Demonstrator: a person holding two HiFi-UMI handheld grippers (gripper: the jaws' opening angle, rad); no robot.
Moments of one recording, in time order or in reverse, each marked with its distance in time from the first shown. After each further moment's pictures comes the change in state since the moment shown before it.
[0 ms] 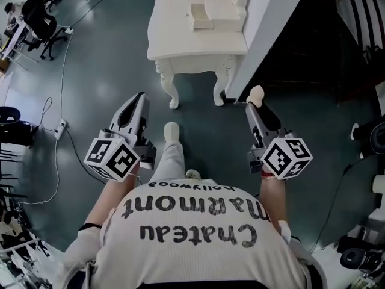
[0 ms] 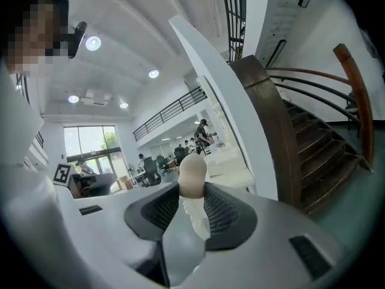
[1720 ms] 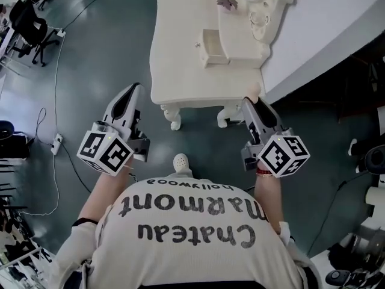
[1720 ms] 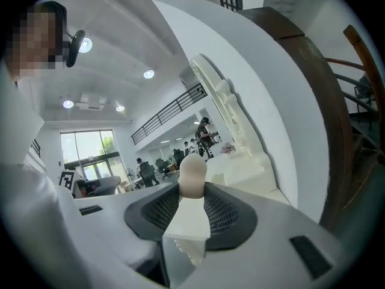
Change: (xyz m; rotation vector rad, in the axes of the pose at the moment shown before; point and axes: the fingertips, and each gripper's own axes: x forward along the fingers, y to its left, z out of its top) left arm 0.188 0.152 0.077 0.021 -0.019 -0.037; right arm 0.236 -0.039 0.066 0.043 -0.011 0.018
